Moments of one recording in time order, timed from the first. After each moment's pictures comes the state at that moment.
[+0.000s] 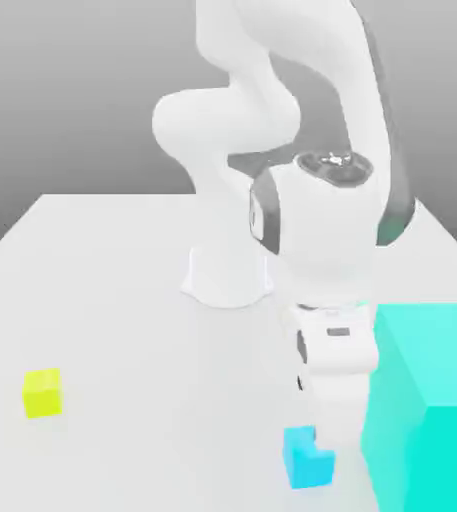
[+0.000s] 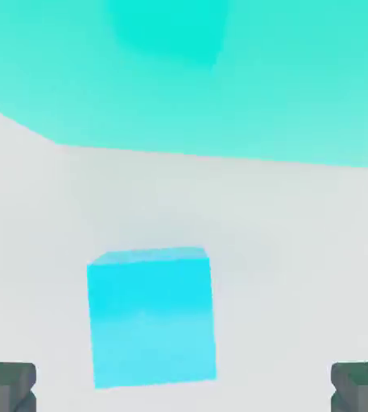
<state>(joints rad) 0.28 0.25 -0.05 -2.57 0.04 2.82 -0.72</state>
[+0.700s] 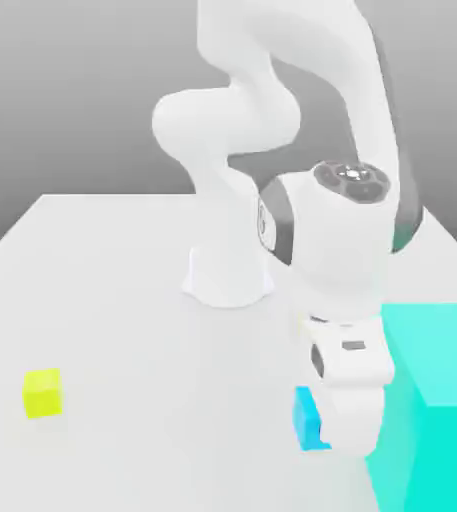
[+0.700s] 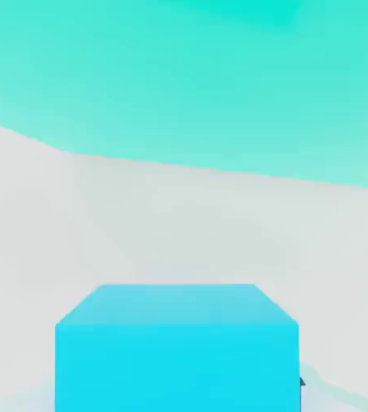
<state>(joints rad) 0.32 0.15 -0.08 -2.44 -0.05 2.59 -0.53</state>
